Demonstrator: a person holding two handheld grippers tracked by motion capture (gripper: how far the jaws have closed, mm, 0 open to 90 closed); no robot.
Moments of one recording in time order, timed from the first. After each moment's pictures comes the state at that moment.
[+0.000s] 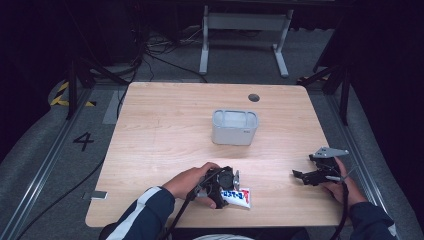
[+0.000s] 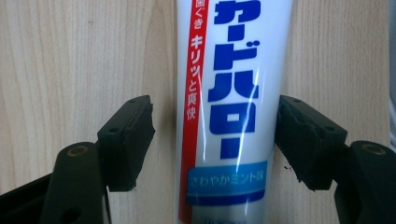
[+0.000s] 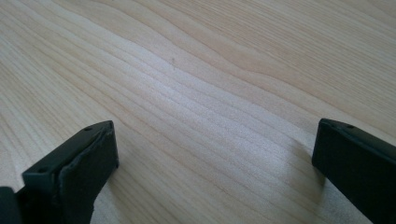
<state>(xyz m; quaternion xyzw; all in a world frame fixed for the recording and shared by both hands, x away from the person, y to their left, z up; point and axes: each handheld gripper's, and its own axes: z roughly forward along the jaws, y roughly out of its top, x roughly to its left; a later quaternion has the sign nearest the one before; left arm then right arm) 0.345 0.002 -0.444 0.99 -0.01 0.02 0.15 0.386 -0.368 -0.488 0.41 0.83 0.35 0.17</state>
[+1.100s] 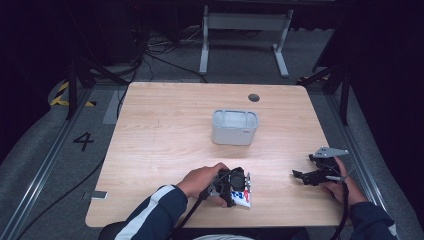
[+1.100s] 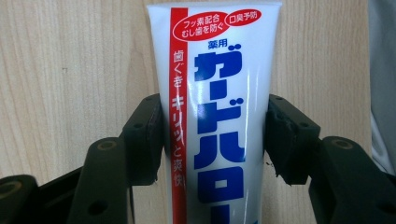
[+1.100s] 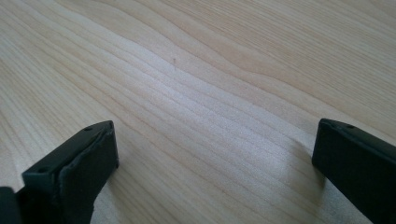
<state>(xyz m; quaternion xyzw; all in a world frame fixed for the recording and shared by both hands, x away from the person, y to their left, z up) 0.350 -0.025 -0.444 0.99 -0.02 -0.02 0.13 0.387 -0.368 -0.488 0.40 0.83 0.35 0.17</state>
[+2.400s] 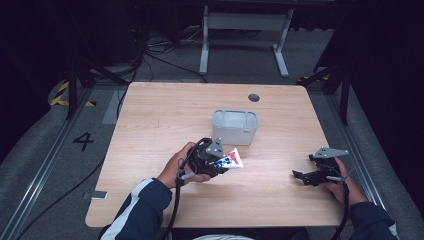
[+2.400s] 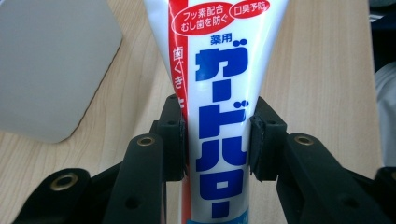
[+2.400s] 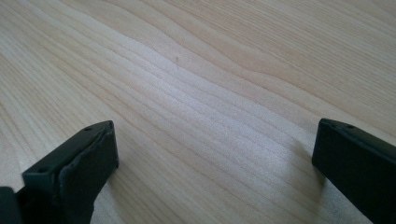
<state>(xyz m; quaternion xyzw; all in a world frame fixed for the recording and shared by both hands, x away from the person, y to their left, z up) 0.380 0.055 -0.392 0.93 0.11 0.05 0.34 0.386 -0.368 -0.488 0.40 0.83 0.35 0.17</state>
